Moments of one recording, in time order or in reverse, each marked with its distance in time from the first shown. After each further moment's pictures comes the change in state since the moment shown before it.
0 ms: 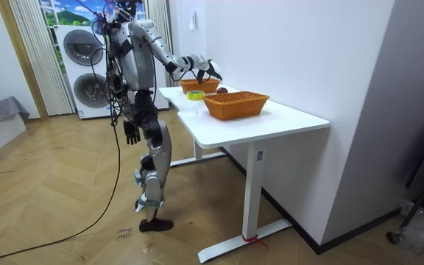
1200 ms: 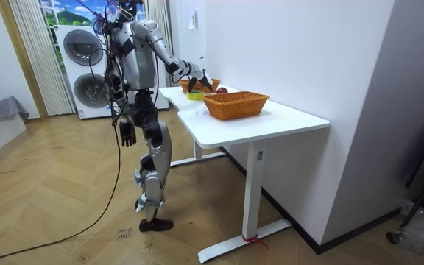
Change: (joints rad) left arm 0.002 0.020 -0.040 0.022 -0.002 0.023 -0.011; right arm -0.007 0.066 0.150 0.108 0.031 0.001 -0.083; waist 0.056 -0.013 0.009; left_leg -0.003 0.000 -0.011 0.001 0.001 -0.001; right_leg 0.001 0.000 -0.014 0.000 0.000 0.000
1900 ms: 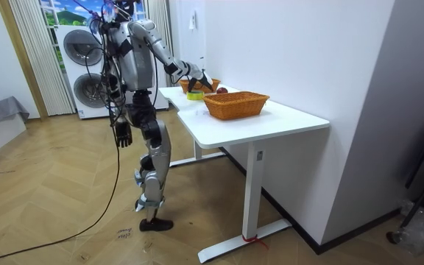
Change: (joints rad) left arm 0.014 -0.006 -0.002 -0.010 -0.001 0.054 -0.022; right arm -0.020 0.000 -0.001 0.042 -0.042 0.022 -0.009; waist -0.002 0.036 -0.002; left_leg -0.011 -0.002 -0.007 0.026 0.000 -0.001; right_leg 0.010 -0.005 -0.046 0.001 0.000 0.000
